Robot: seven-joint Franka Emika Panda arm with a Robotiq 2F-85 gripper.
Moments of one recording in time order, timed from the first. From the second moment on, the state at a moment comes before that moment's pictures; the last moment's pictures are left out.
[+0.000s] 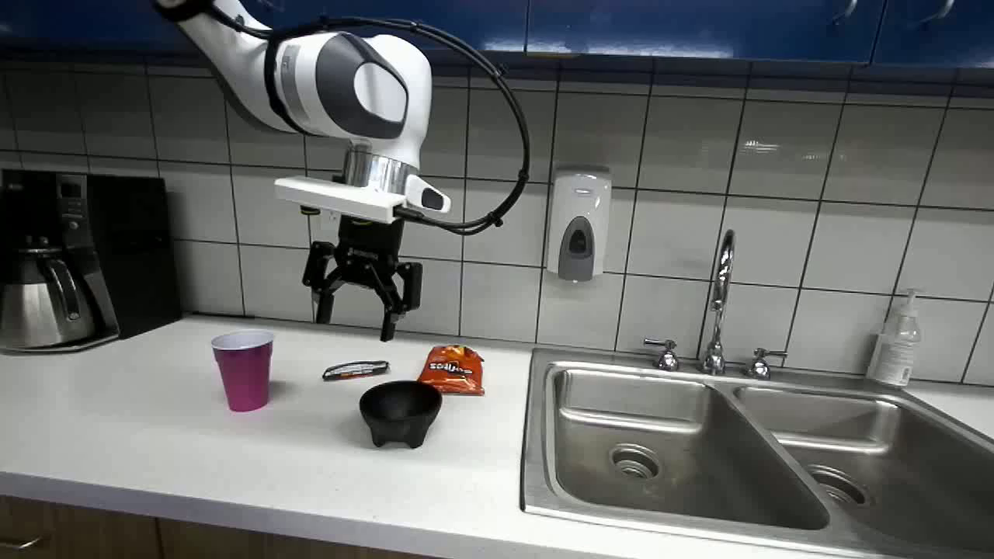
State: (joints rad) arm -0.08 -0.25 -0.23 -2.43 0.01 2.02 -0.26
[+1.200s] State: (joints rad) arm -0.08 -0.25 -0.21 -2.46 0.06 2.13 -0.20
